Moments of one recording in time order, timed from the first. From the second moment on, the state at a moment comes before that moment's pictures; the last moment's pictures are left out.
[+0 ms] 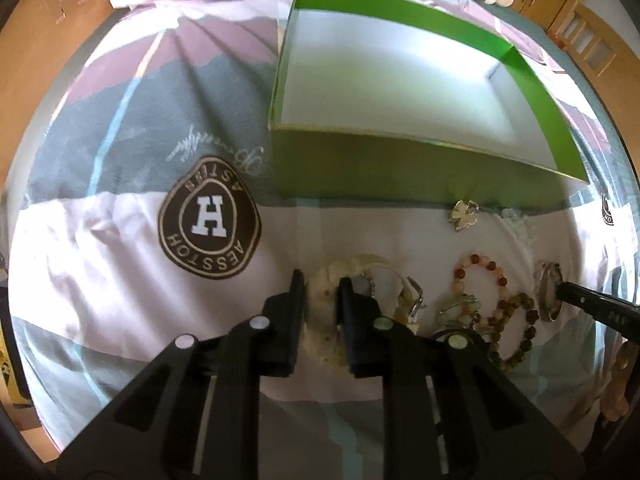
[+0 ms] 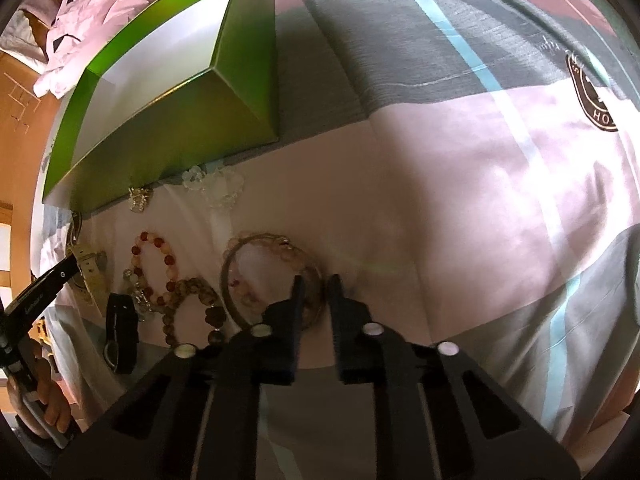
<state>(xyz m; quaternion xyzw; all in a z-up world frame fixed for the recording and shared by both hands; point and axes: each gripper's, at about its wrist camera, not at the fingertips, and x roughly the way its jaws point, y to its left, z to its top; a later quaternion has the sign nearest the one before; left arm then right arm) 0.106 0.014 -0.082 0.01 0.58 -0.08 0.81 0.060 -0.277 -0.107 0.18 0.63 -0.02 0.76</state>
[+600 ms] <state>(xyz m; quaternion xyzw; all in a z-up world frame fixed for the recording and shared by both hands) 0.099 0.013 -0.073 -0.01 0.56 -0.10 0.82 0.047 -0.288 -0.096 0.19 0.61 -0.02 0.77</state>
